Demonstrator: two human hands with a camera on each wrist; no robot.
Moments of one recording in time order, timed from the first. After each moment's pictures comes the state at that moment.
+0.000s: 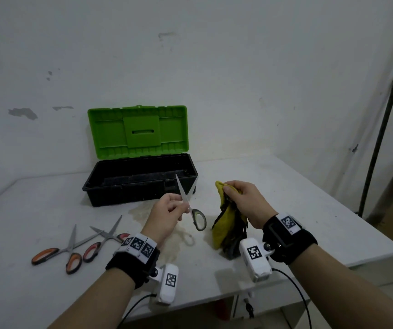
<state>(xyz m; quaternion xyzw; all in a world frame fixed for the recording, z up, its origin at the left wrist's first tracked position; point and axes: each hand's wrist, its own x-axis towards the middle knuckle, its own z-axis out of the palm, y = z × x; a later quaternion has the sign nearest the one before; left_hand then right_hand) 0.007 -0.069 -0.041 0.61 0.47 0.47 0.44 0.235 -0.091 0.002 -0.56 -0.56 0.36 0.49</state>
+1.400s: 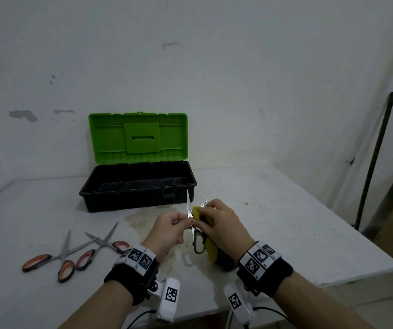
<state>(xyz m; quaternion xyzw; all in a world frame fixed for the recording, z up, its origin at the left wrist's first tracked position) 0.021 -0.070 -0.052 0.52 0.42 0.46 0.58 0.193 -0.104 -0.026 -0.54 -0.77 0.03 0.35</state>
